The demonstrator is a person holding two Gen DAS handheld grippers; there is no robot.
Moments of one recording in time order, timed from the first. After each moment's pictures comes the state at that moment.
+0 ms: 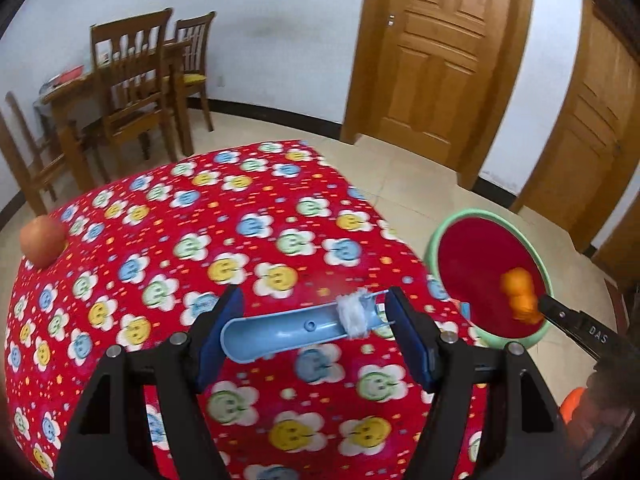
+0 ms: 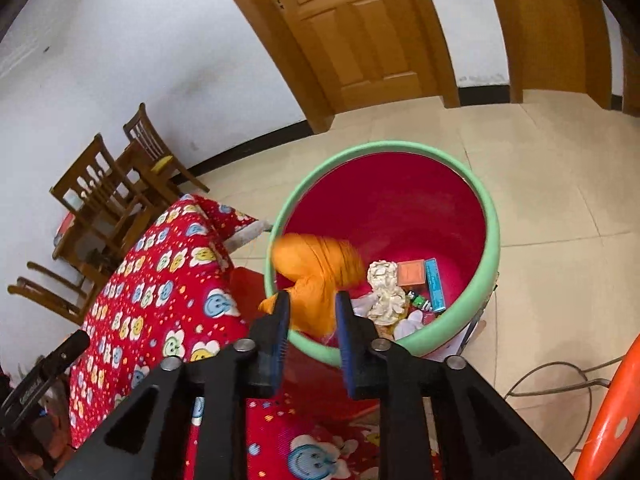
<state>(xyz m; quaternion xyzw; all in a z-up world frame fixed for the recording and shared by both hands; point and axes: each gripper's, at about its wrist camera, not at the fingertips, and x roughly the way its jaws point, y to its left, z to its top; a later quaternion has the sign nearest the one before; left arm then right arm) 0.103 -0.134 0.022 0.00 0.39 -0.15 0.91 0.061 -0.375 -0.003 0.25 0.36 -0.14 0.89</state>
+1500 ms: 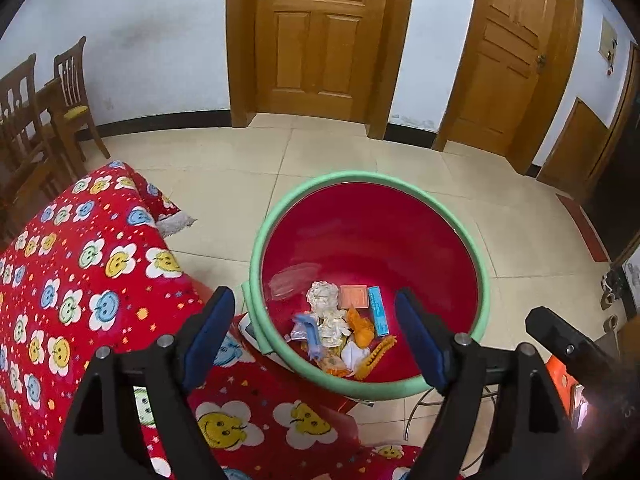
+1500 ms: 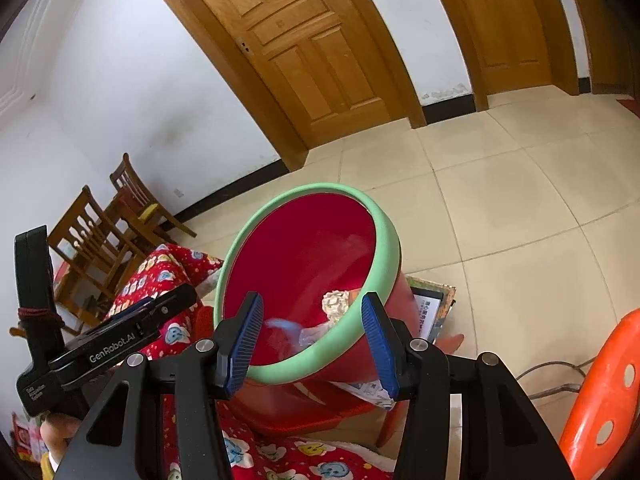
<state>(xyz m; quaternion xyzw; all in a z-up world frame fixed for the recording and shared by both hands) 0.114 -0.321 -0.006 0.09 0.40 -0.30 0.86 -0.005 -0.431 0.006 0.27 0.29 -0.19 0.90</state>
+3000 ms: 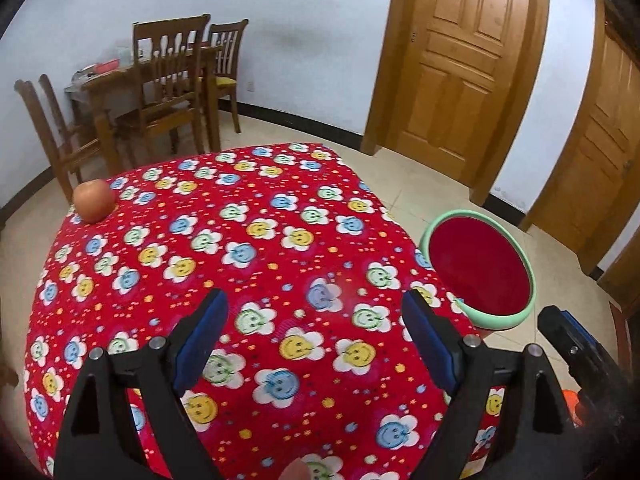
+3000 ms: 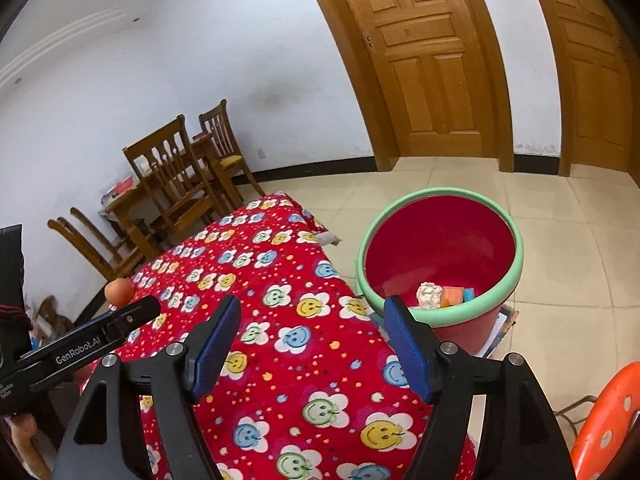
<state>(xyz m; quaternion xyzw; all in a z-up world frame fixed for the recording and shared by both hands) 0.020 -0.103 0.047 -0.03 0.37 -0.09 0.92 -0.010 -0.270 0.050 0.14 0.30 -0.05 0.94</state>
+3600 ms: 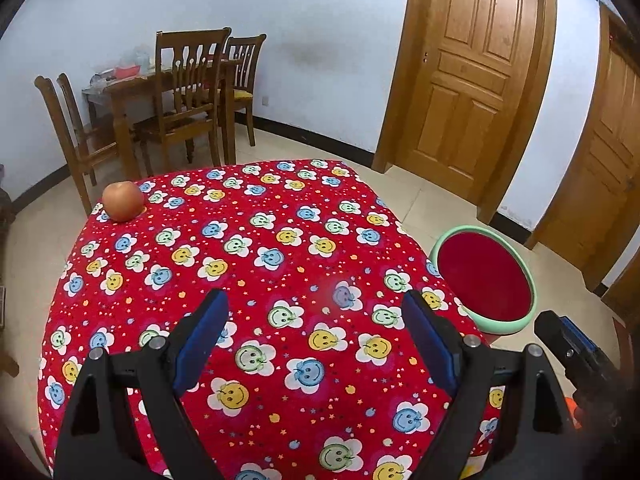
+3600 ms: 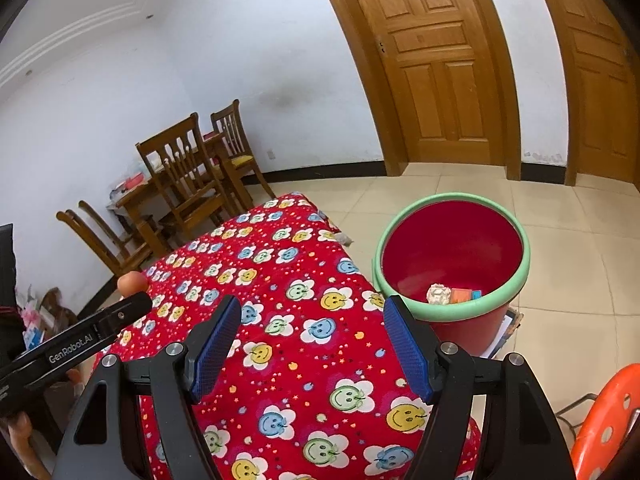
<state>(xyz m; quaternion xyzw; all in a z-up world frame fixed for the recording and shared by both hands) -0.005 -0.078 0.060 -0.05 0.35 -0.08 0.93 -0.020 -0.248 0.058 0.13 0.29 -0.04 0.95</state>
